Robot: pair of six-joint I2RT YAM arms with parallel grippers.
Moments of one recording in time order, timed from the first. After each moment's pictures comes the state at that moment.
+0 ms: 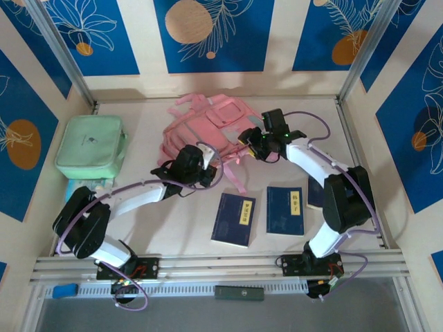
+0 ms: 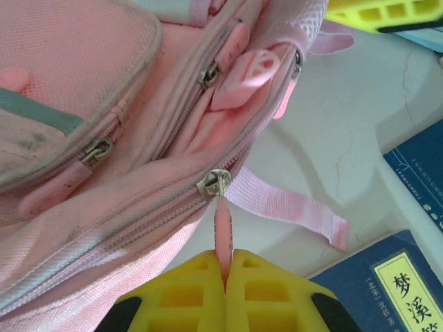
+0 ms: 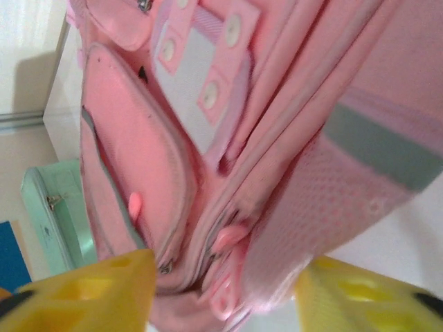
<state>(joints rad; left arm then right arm) -0.72 1.50 0.89 -0.07 0.03 -0.20 0.35 1.64 1.20 -0.42 -0.32 1.07</state>
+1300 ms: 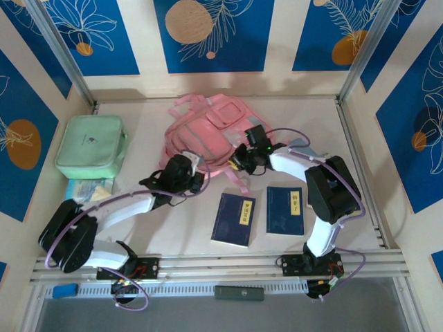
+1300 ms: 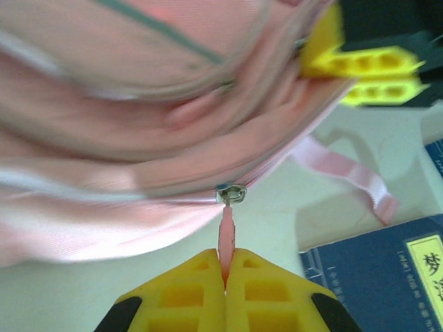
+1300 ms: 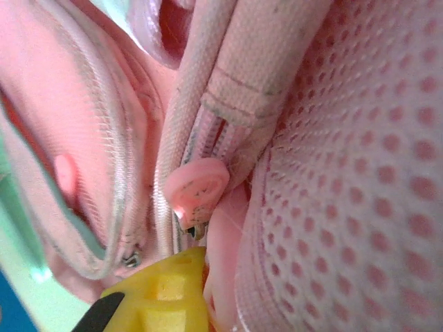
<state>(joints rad) -0.67 1.33 0.70 -0.08 -0.04 -0.33 0.42 1.77 1.10 -0.24 -0.40 1.17</state>
